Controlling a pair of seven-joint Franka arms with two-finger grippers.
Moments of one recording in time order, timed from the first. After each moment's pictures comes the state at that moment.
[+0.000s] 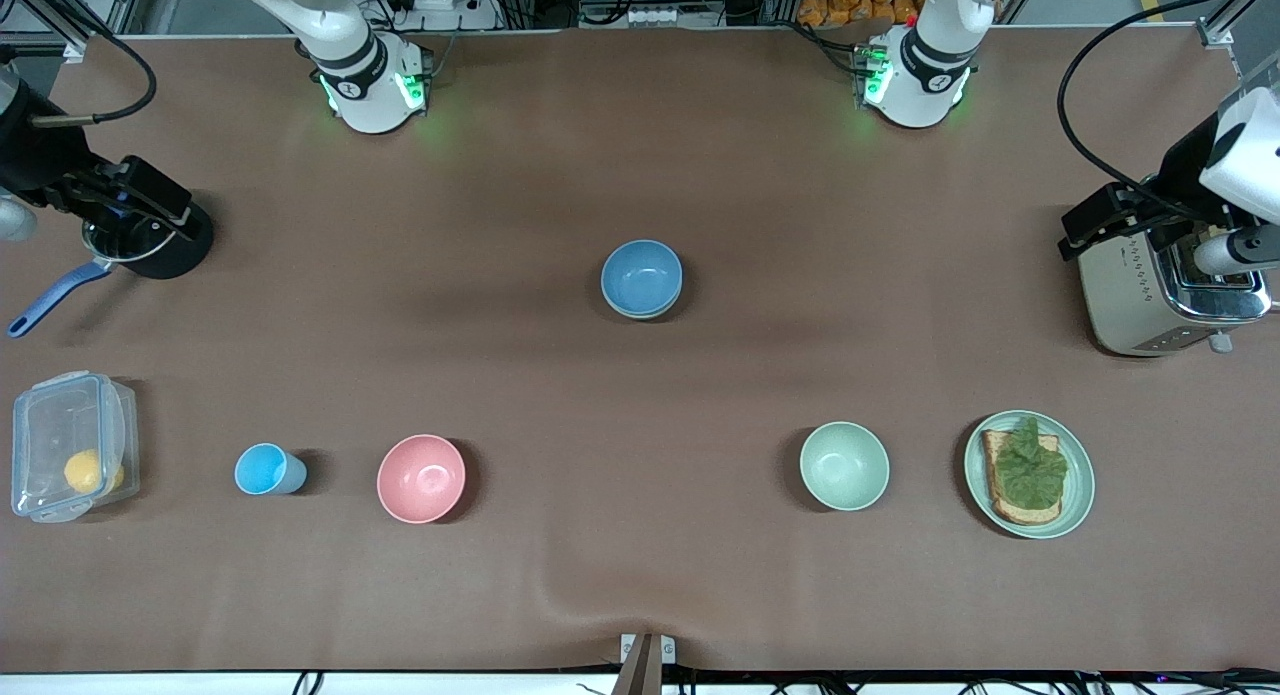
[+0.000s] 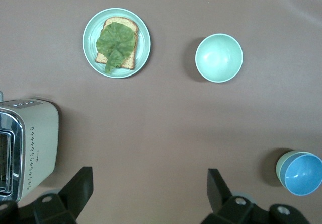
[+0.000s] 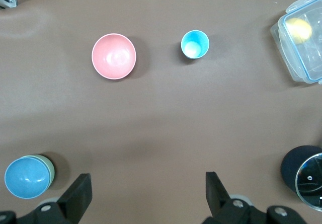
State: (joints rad) left arm -0.04 0.05 -0.09 -1.47 -0.02 1.55 -0.23; right arm -0.02 -0.05 0.07 -1.56 0.07 1.57 0.20
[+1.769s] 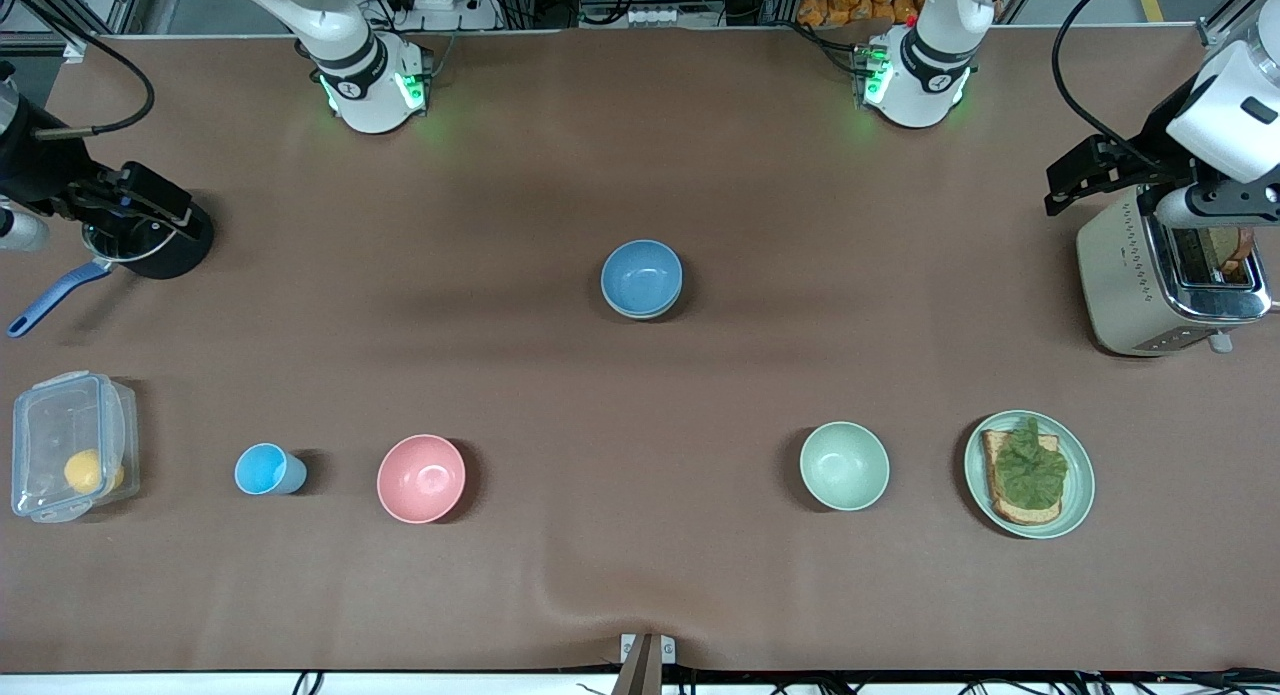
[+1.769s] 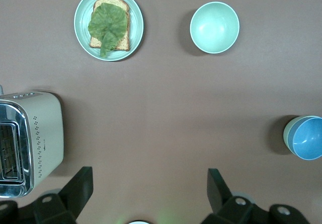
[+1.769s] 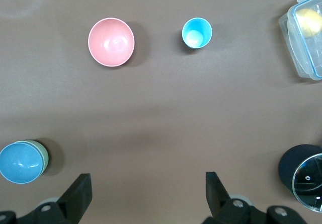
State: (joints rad) left arm -0.05 -0.03 -0.09 -1.54 -0.03 1.49 -0.14; right arm -0.03 -0.05 0.05 -1.60 0.09 1.56 0.13
